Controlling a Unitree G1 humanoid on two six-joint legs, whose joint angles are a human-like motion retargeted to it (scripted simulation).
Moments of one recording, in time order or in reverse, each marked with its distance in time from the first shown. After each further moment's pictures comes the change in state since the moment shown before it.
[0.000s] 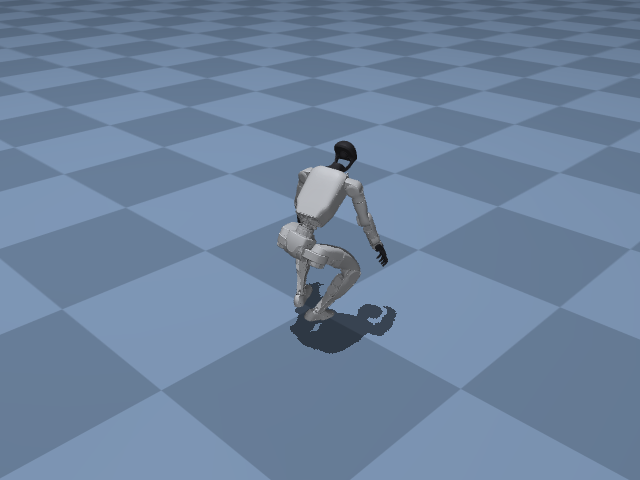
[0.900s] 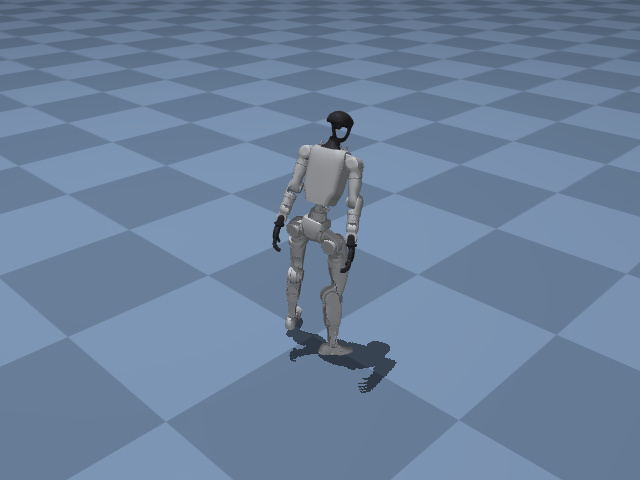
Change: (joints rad) left arm 1.129 -0.380 0.426 0.357 -0.337 0.021 -0.139; right arm 0.983 0.225 -0.177 0.455 -0.008 0.197 0.113; waist -0.220 -0.007 -0.234; left_leg 1.347 -0.413 0.169 -1.614 0.538 0.054; right_leg 1.331 -0.167 -0.241 -1.502 0.506 0.259
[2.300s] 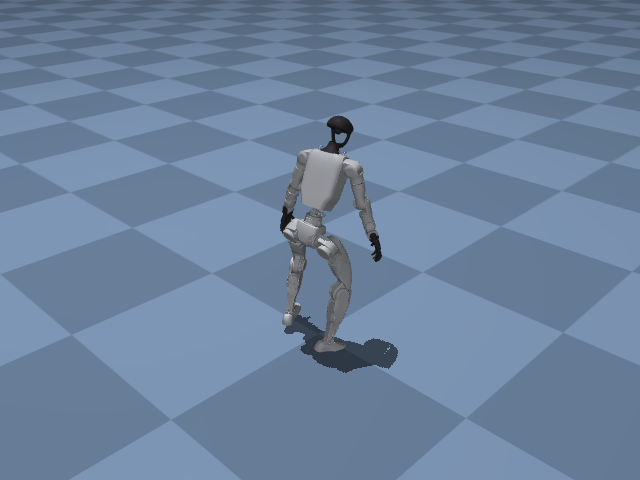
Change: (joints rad) left arm -0.504 0.288 -0.188 -0.229 0.309 0.003 -0.016; right arm -0.517 -0.066 0.128 -0.300 -0.073 -0.138 -0.061; waist 0.065 0.047 -0.047; left_leg -0.499 0.209 -0.101 0.673 -0.254 -0.119; right_leg -0.484 0.047 0.277 0.570 -0.216 -0.024
